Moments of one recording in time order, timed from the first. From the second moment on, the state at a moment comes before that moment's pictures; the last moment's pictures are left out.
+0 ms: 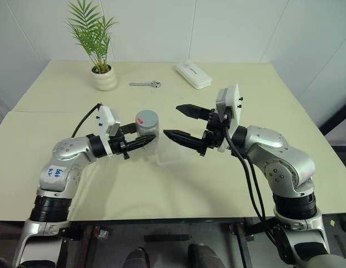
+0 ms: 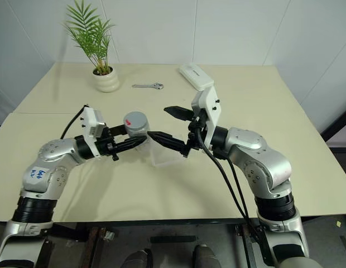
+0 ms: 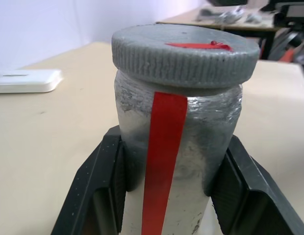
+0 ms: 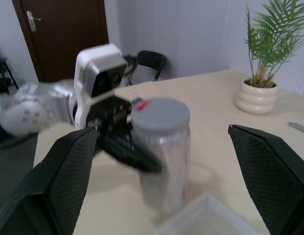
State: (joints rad) left arm -0.56 0.60 0.04 0.00 -0.52 0.33 -0.88; right arm -0.72 -0.38 0.03 -0.35 0.67 0.73 0.68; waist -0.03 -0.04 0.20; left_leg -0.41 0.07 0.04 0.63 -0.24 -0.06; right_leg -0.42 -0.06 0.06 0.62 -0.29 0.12
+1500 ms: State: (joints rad) left arm -0.59 0.53 0.01 -0.02 -0.51 0.45 -0.99; right arm -0.78 -0.35 0.13 -0.24 0.56 0.71 0.73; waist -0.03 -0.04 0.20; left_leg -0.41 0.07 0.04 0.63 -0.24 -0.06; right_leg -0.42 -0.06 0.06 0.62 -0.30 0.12
